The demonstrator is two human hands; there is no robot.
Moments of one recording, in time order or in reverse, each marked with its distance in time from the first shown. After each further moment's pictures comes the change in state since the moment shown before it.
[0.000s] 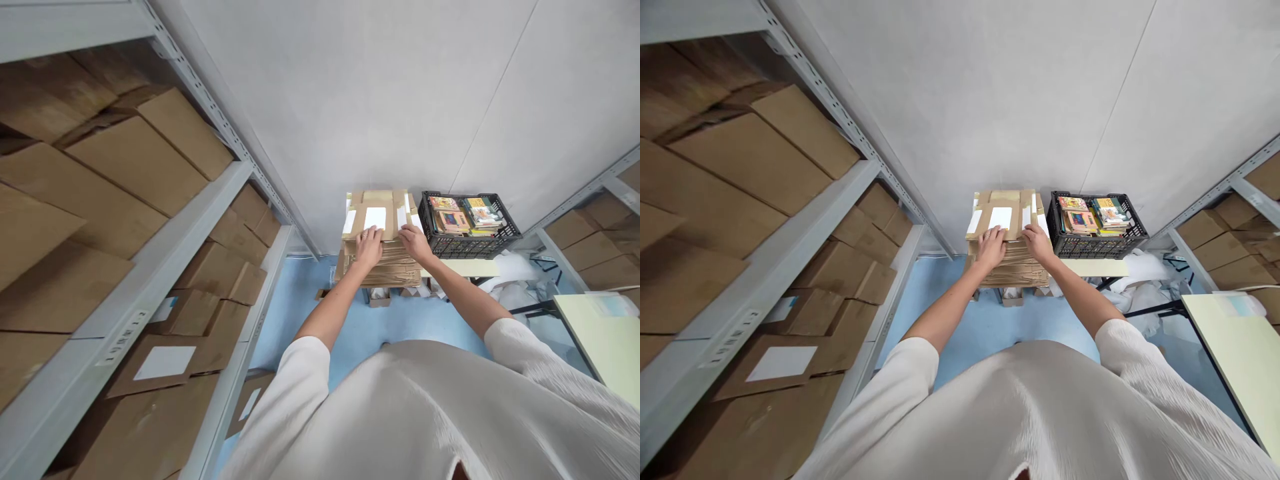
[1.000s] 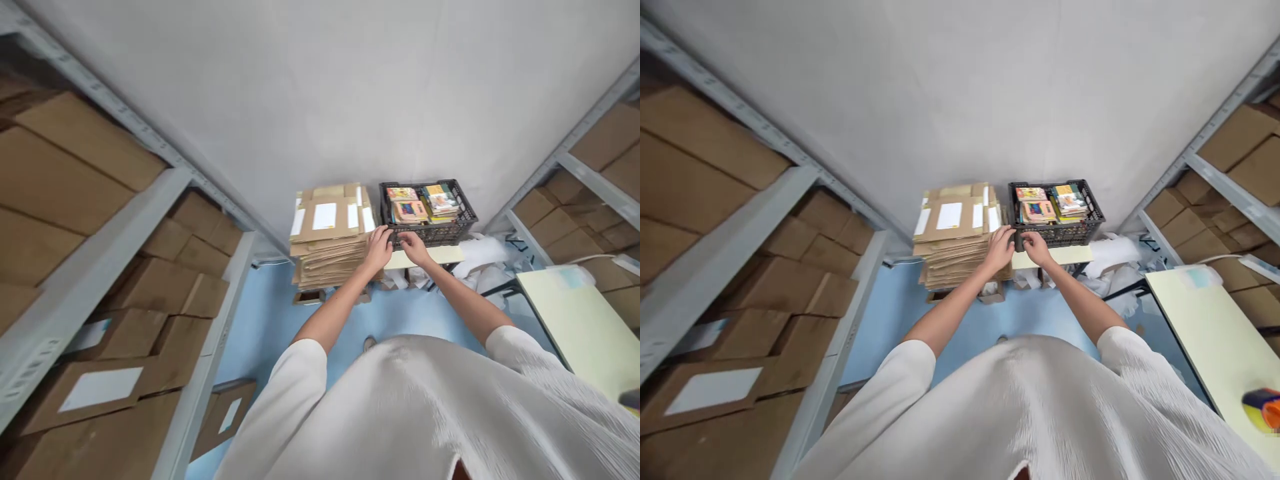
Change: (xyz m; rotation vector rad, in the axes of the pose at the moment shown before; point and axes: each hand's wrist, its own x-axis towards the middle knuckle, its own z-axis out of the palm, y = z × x) left_hand 0.031 0.187 0.077 -0.450 -0.016 0.076; right_hand -0.110 0.125 -0.086 0.444 0.084 0.396
